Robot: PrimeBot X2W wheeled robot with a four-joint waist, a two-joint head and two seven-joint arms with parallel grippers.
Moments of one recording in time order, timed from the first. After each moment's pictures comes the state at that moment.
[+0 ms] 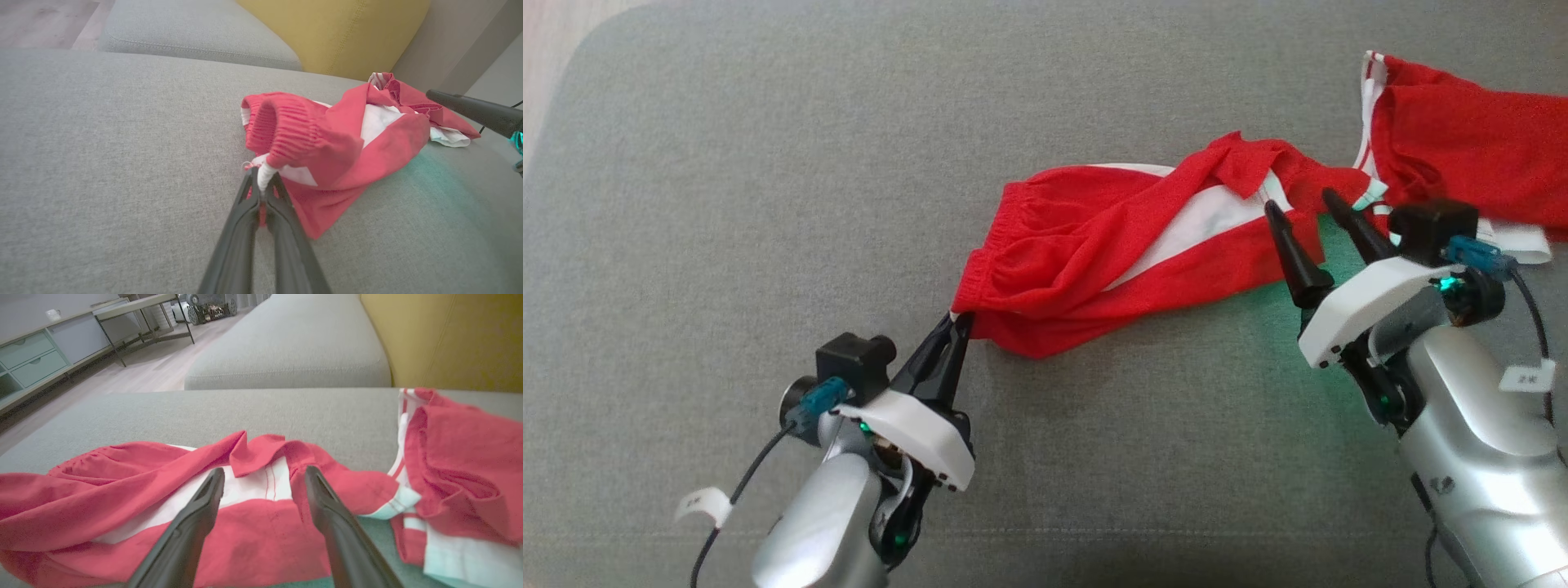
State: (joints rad) left arm -0.31 0.06 -0.46 0.51 -0.36 -0.13 -0.25; right arm -0.54 -0.27 0.40 0.62 0.47 0.12 -0.05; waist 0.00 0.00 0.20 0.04
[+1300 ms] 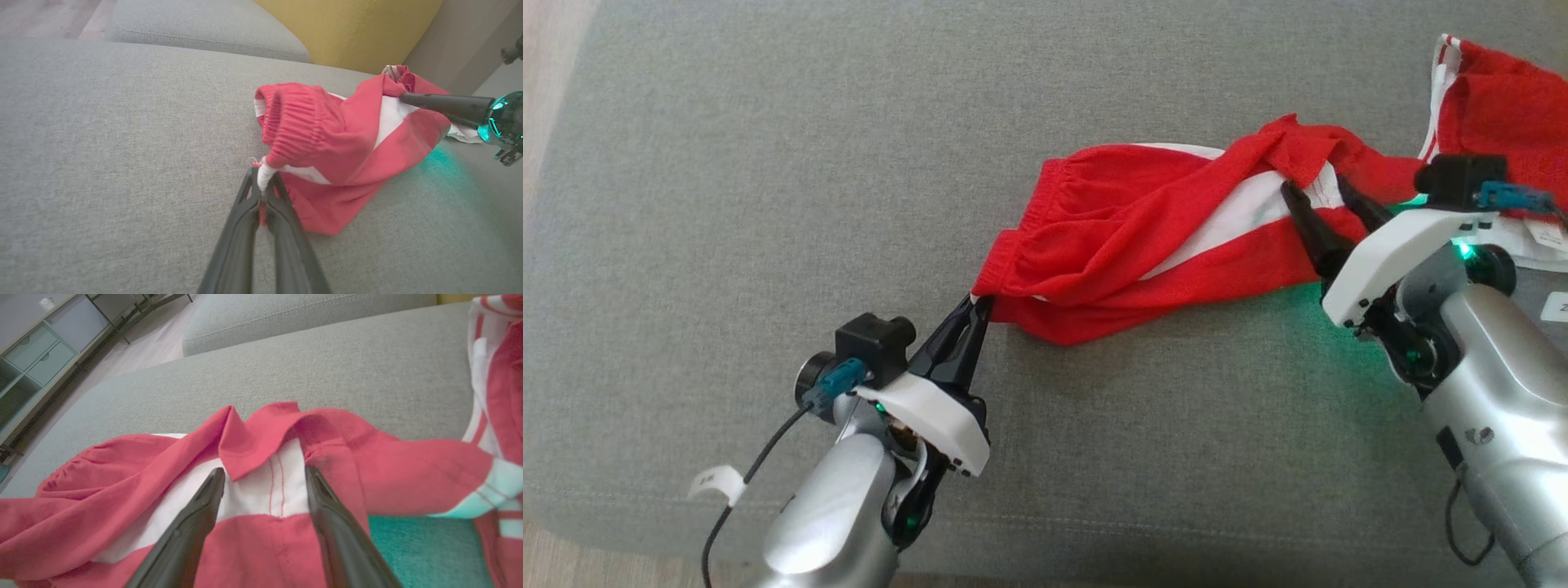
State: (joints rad) left arm -0.36 0.06 -0.51 0.51 -0.37 -0.13 -0.25; right arm -0.65 -0.34 0.51 0.68 0.78 0.12 0.12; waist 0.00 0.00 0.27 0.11
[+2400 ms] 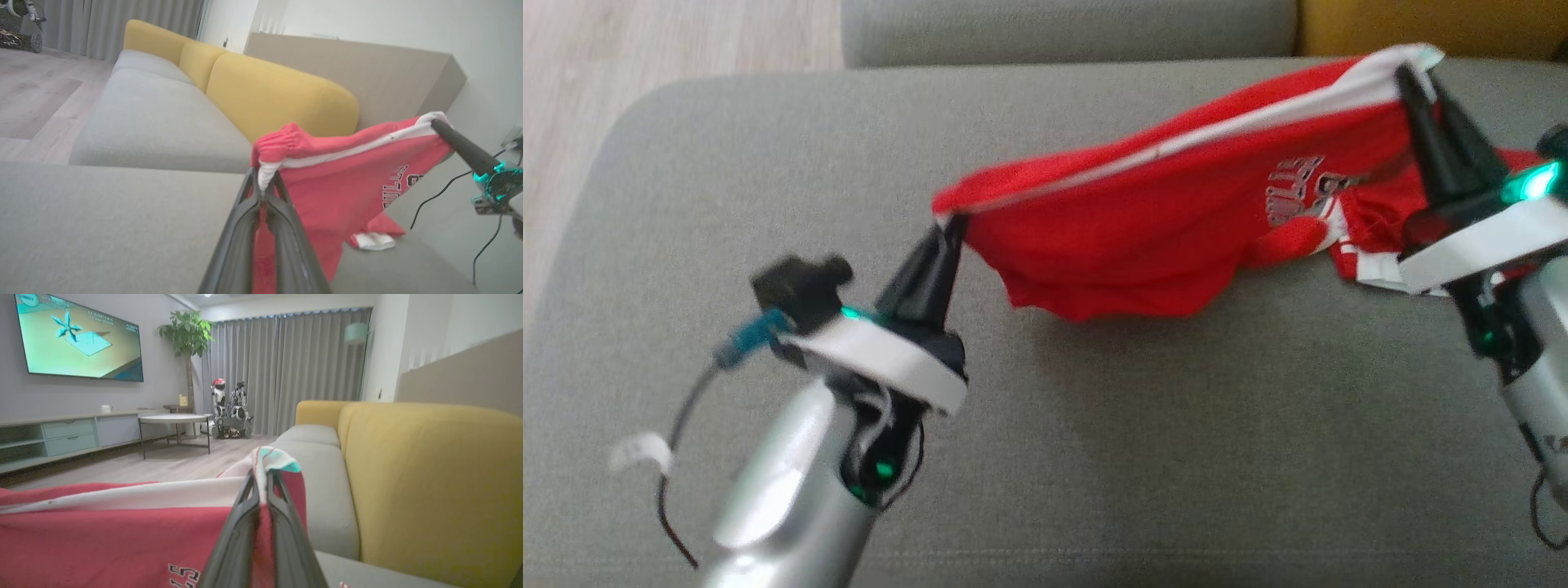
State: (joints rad) left arm -0.38 0.10 -0.46 0.30 -0.57 -0.13 -0.21; right arm -0.59 -0.50 0.47 0.38 0.59 0.12 -0.23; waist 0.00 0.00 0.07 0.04
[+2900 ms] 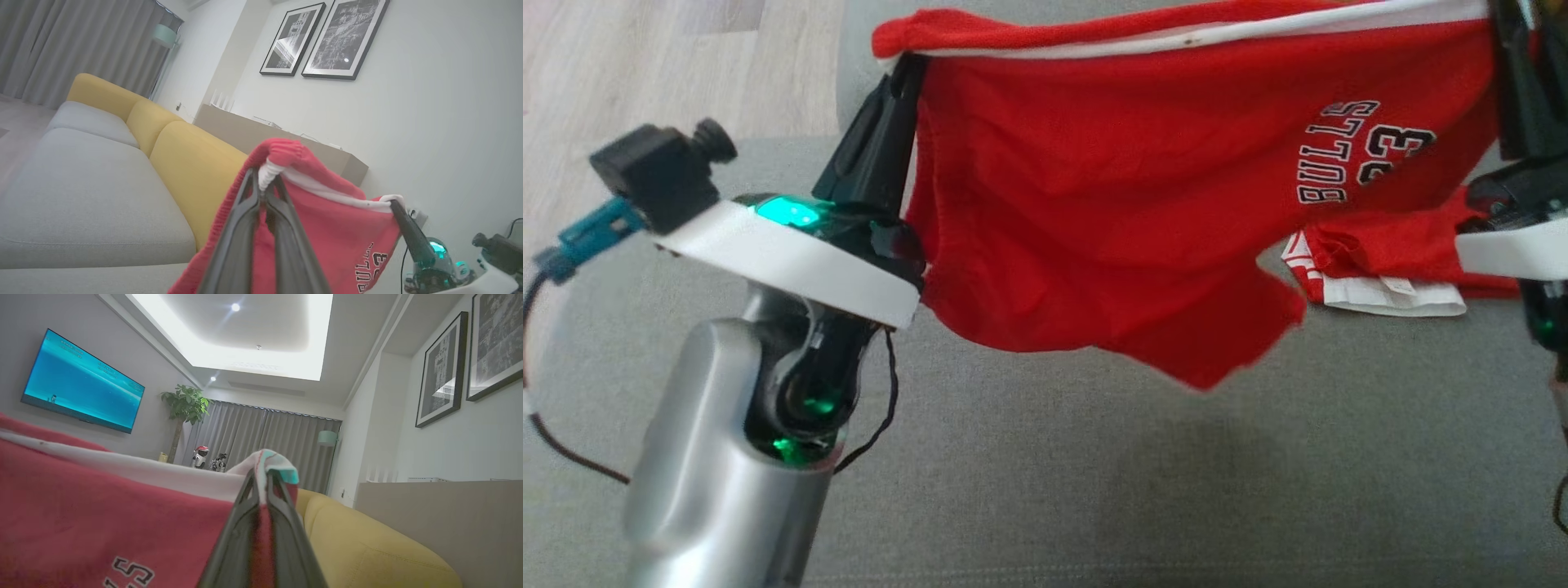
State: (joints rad) left arm -0.44 0.11 -0.33 -0.17 -0.82 0.02 0.09; right arm -0.48 -0.45 0.20 0.01 0.34 0.12 -0.15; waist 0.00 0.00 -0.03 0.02
